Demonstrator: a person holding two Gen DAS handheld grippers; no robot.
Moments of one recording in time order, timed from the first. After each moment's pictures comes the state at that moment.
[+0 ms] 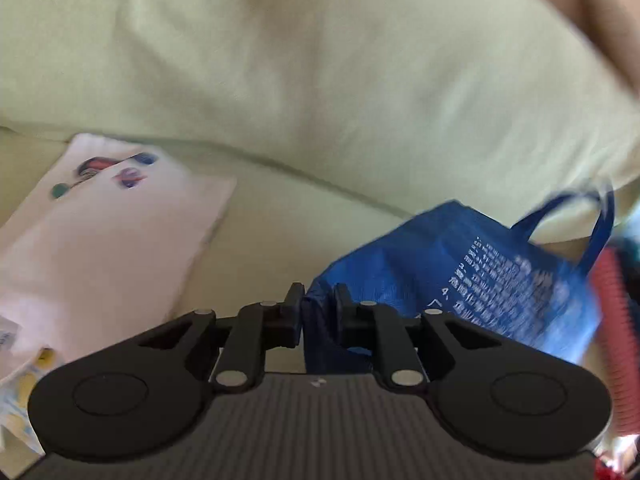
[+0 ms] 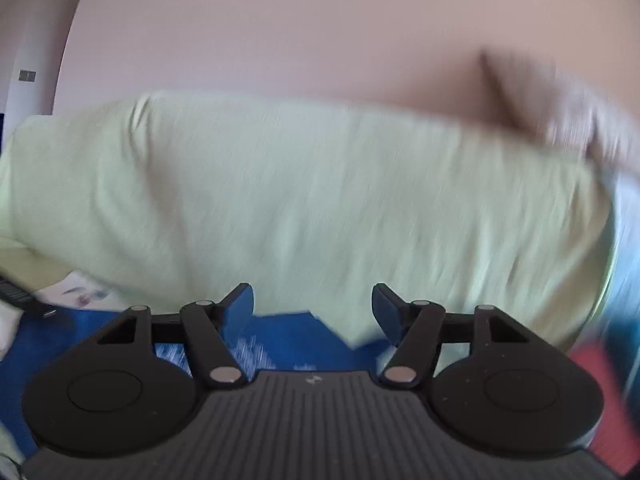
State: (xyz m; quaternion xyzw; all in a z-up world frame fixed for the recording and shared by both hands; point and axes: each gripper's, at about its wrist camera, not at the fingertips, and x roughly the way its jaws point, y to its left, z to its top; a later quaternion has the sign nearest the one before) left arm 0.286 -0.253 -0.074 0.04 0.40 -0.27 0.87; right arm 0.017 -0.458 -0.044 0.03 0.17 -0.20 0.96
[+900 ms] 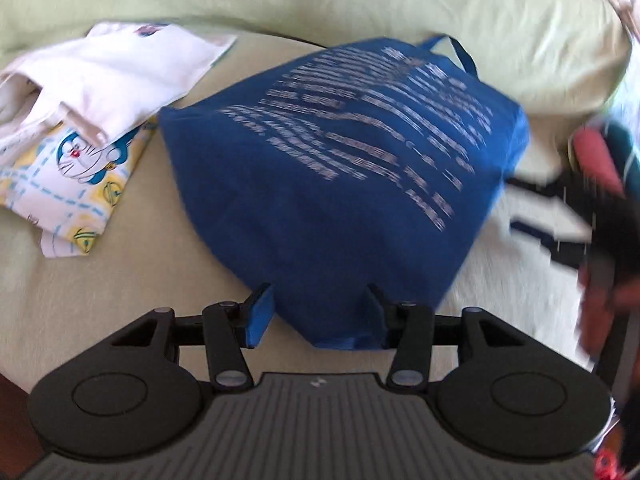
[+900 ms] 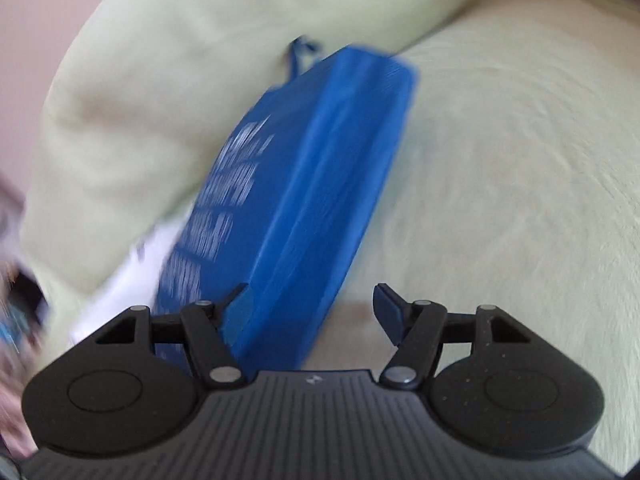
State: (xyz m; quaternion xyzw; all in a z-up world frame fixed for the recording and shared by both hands) left arm 0.150 -0.205 -0.145 0.05 0.47 -0.32 0.82; right arm -0.003 -0.502 -0.196 0.47 0.23 -0.17 0.84
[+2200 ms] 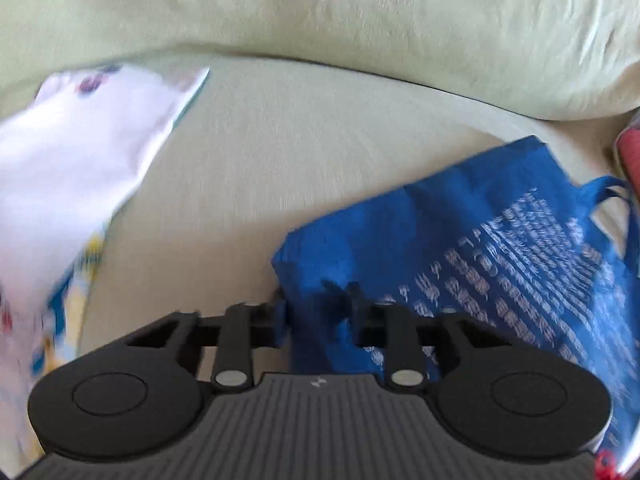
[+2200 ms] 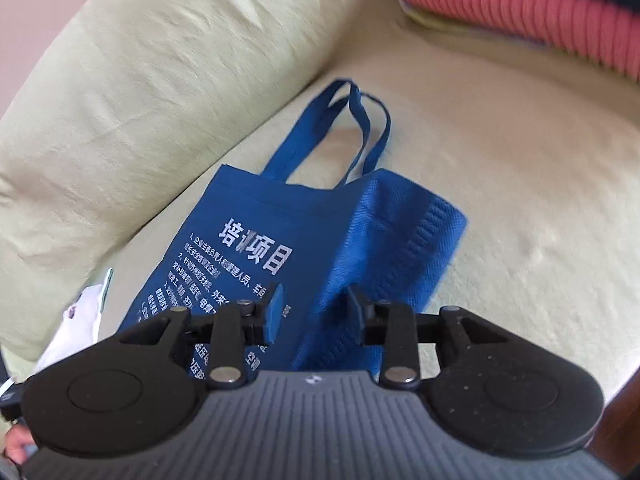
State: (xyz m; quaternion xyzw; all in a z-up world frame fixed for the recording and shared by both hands) left arm 0.291 -0.305 -0.139 0.12 0.43 -0.31 0.84; right arm -0.095 -0.516 -0.167 0.42 0.24 -0.30 0.82
